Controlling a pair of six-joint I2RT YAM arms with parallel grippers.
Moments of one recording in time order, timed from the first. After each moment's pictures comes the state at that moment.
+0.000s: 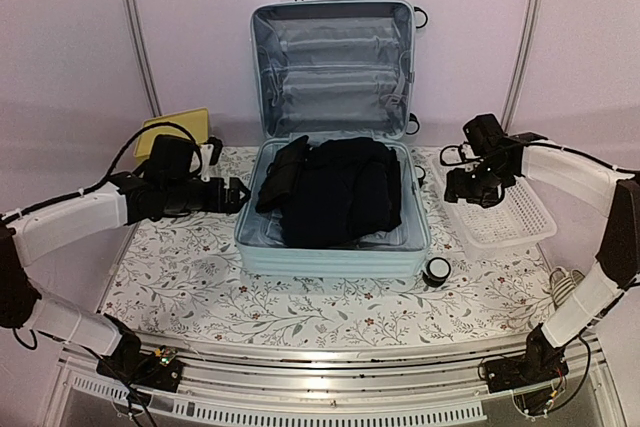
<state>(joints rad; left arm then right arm) -0.48 1.29 0.92 -0.26 0.02 -0.30 0.34 1.56 1.26 -0.74 0.10 0.34</state>
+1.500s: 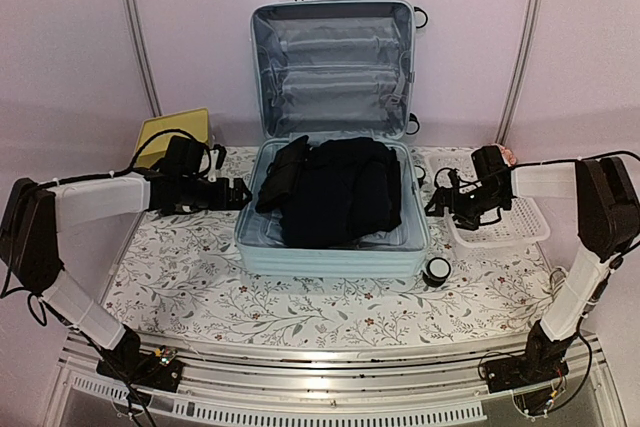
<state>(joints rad) -0.38 1.52 0.97 -0.20 0.09 -0.31 0.17 1.75 1.08 -0.38 -0.40 0.33</state>
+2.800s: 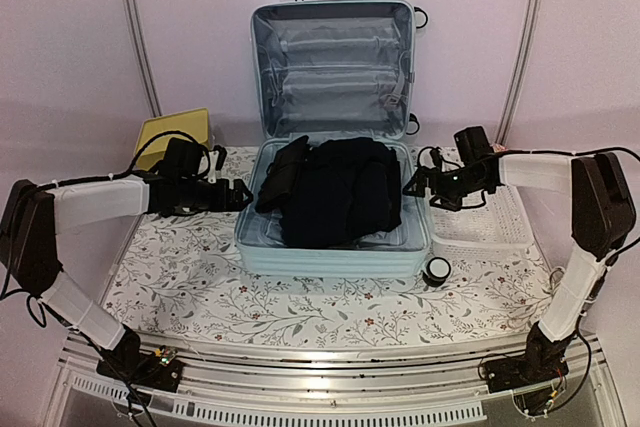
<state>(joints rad) -0.38 1.50 0.95 -0.17 0.12 -0.31 0.28 1.77 1.21 -0.32 -0.45 0.40</state>
